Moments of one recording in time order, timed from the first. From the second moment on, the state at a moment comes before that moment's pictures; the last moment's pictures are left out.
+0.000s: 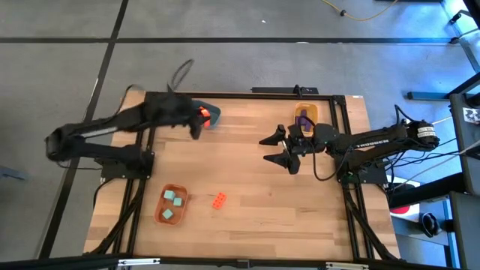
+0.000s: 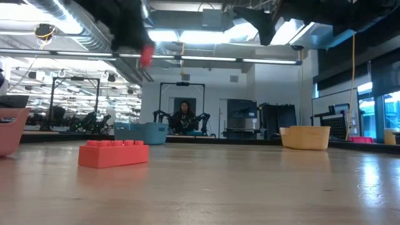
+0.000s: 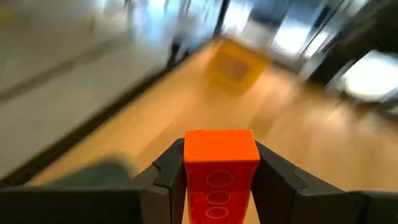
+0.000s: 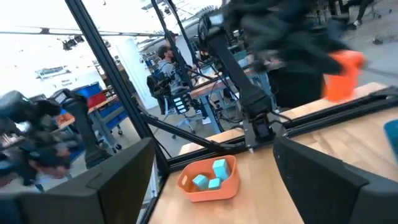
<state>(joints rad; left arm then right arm) 0.36 0.93 0.82 -0.27 -0.10 -0.26 -0.01 1.19 0.57 0.71 -0.17 0.42</state>
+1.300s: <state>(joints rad) 0.69 1.71 1.03 -0.44 -0.08 -0.15 -0.01 1.19 0.57 0.65 -0.17 0.47</state>
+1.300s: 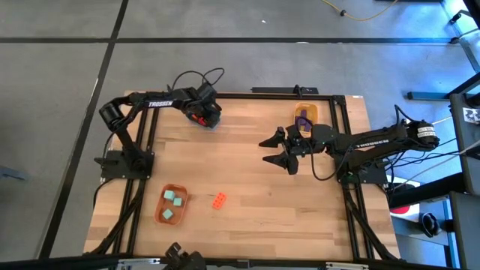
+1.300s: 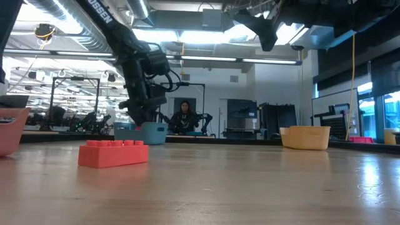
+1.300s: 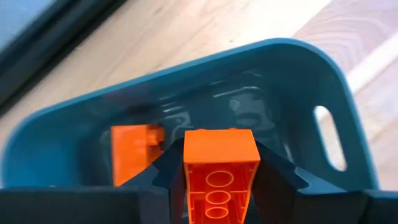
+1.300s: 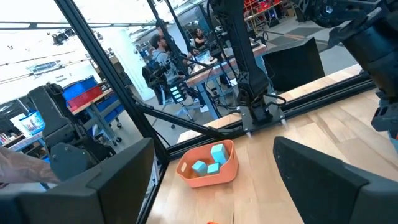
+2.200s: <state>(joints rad) 0.57 1.29 1.06 -0.36 0.03 -0.15 -0.01 1.19 0.57 0.66 -0.13 0.41</state>
